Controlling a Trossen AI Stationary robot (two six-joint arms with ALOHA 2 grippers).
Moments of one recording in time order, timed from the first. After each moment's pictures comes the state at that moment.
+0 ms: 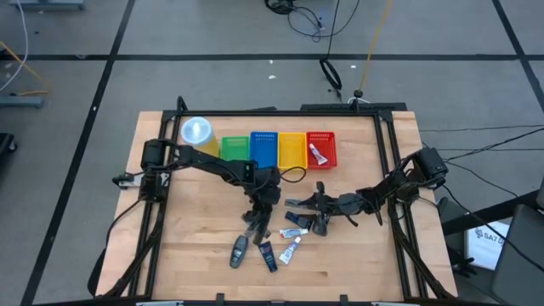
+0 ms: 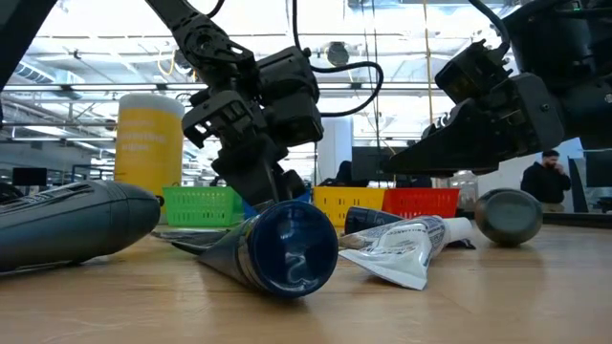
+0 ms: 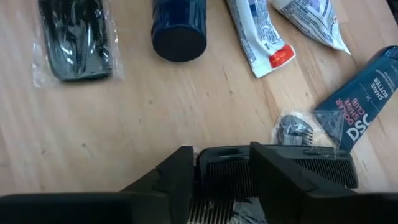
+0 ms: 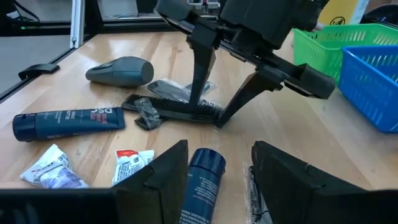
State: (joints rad) left arm 0.05 1.98 1.14 -0.28 0.56 0.20; right arm 0.32 1.76 0.33 1.18 0.29 0.13
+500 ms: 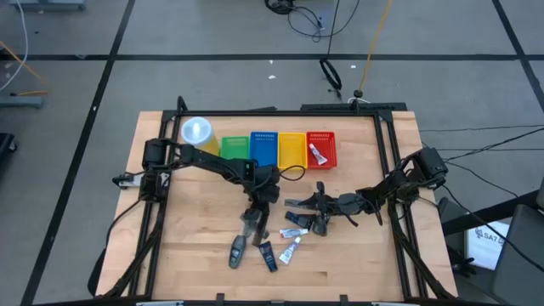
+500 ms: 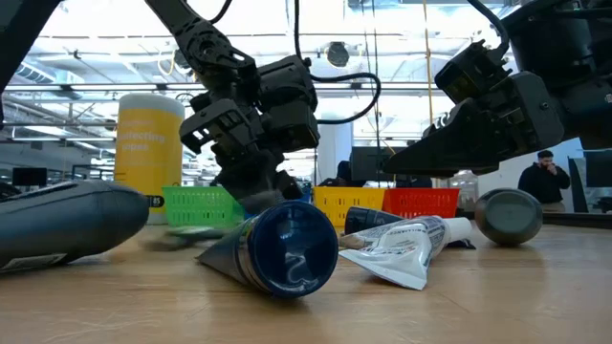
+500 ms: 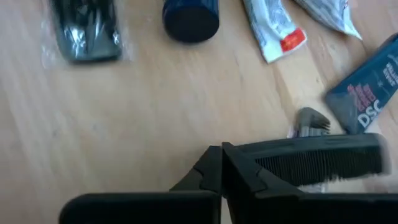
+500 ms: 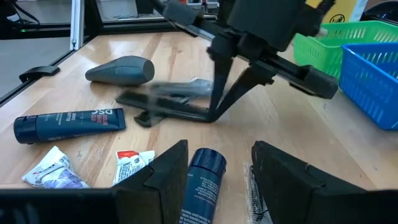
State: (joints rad) left arm 0.07 1.98 1.14 -0.29 0.56 0.24; right arm 0.32 1.76 0.33 1.18 0.29 0.15
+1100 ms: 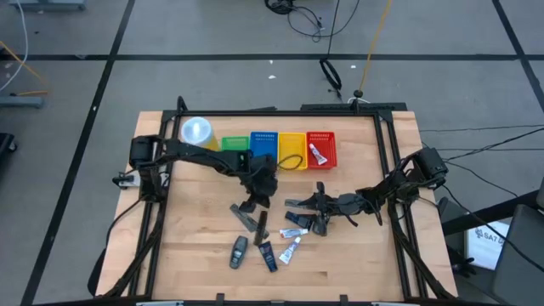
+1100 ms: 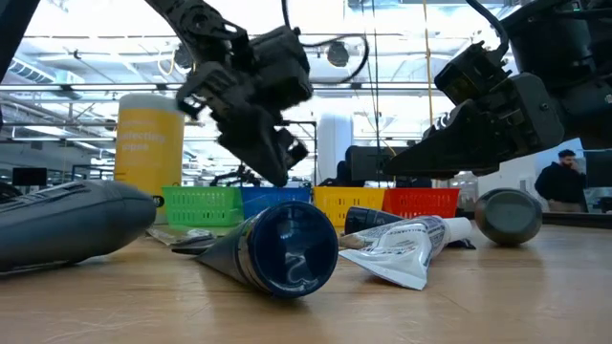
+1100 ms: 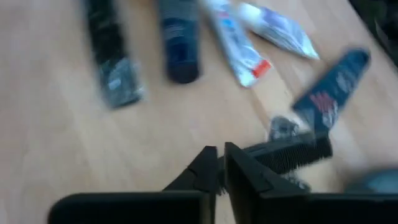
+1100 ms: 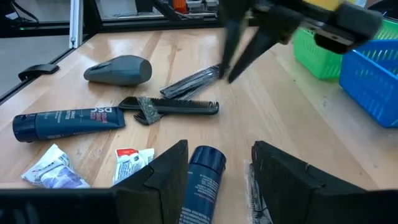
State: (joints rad) left arm 0.08 1.85 1.14 -0.34 0.60 0.41; right arm 0.32 1.76 0.33 1.17 0.29 0.15
